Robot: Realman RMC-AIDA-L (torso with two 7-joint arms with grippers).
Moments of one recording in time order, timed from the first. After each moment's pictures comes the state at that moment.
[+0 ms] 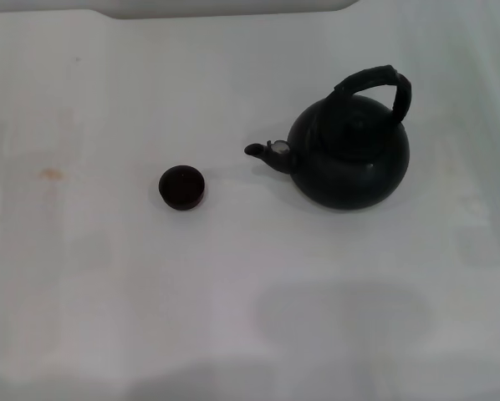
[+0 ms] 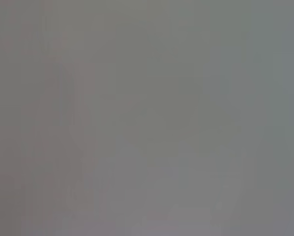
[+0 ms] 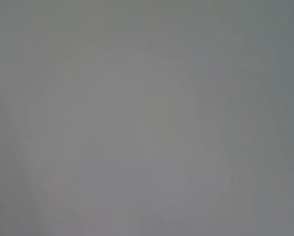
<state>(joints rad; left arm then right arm) -0.32 -2.08 -0.34 -0.08 -1.62 -1.39 2.81 0.24 2.02 -1.08 -0.16 -0.43 -1.38 0.70</state>
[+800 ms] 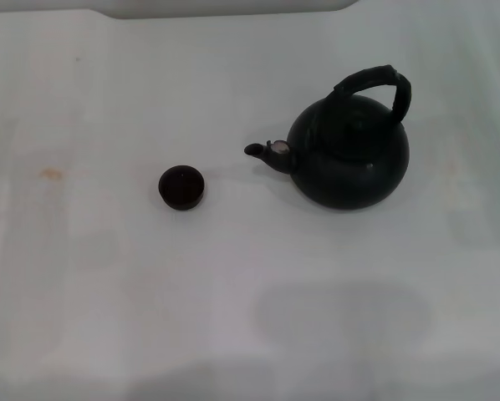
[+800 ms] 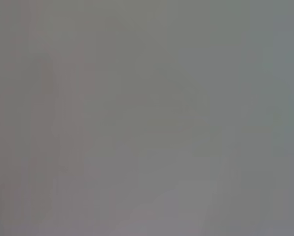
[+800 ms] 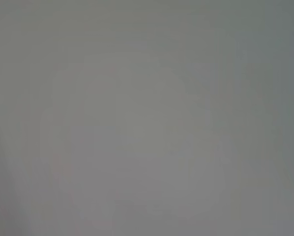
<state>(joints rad) -0.32 -2.08 -0.34 -0.08 -1.58 -1.39 2.81 0.28 2.02 -1.09 -0.15 -0.41 -1.30 0.66</state>
